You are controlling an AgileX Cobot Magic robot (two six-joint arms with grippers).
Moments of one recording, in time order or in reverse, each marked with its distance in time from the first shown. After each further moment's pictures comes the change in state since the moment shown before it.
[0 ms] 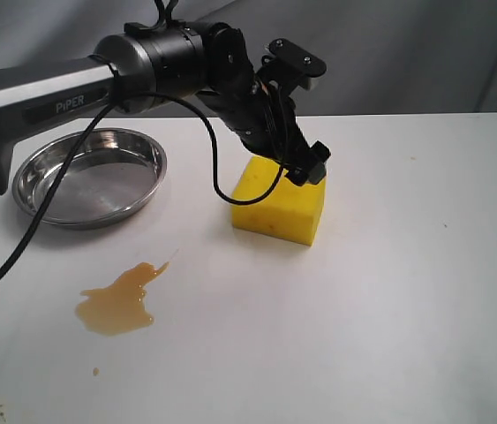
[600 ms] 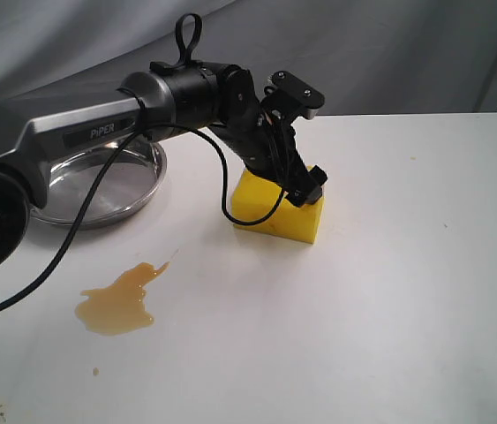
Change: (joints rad) left arm 0.000 0.090 -0.004 0.012 -0.064 -0.002; right arm 0.000 0.000 0.000 0.000 0.000 0.000
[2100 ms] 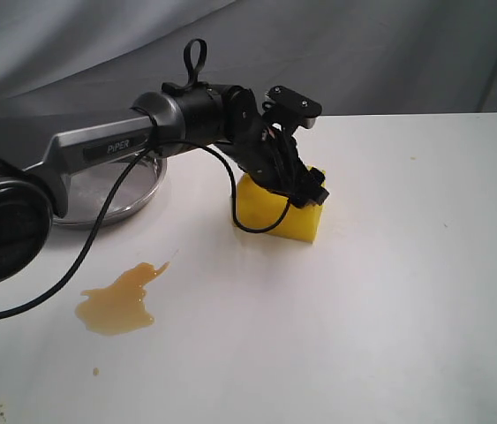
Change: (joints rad) left arm 0.000 0.064 -0.008 -0.064 -0.065 -0.058; right arm 0.000 0.000 0.000 0.000 0.000 0.000
